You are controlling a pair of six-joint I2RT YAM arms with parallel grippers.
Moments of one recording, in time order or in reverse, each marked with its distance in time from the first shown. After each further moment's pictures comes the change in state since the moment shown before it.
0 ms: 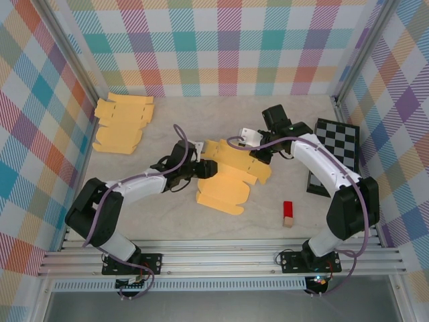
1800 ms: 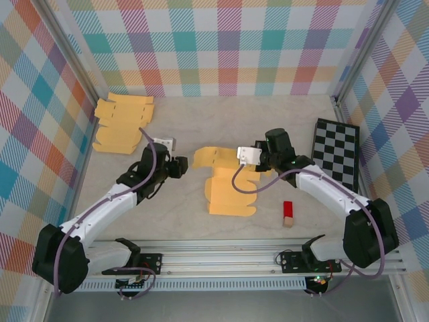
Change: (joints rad) left arm 0.137 -0.434 -0.117 -0.278 -0.322 0.157; right arm 0.072 -0.253 -0.483 0.642 0.177 -0.315
